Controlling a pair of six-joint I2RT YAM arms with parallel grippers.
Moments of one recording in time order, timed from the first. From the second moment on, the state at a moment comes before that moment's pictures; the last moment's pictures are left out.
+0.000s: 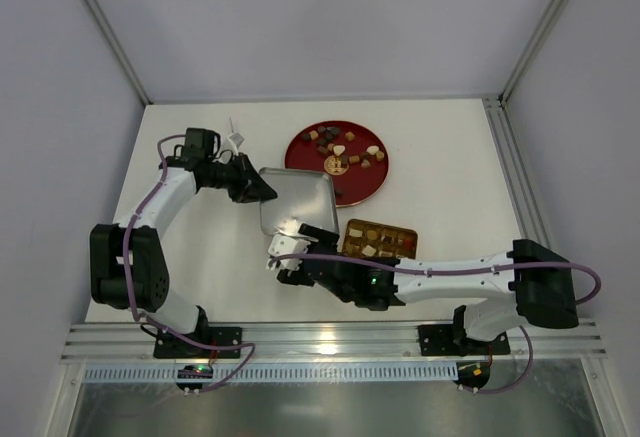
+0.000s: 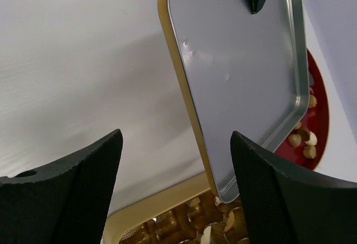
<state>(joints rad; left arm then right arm) -0.10 1.54 1.11 -0.58 0.84 -0.60 1.36 1.41 0.88 0.04 0.54 -0.30</state>
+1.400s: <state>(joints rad) -0.09 1.43 1.41 -0.69 0.76 -0.57 1.35 1.44 0.97 0.14 0.84 -0.52</state>
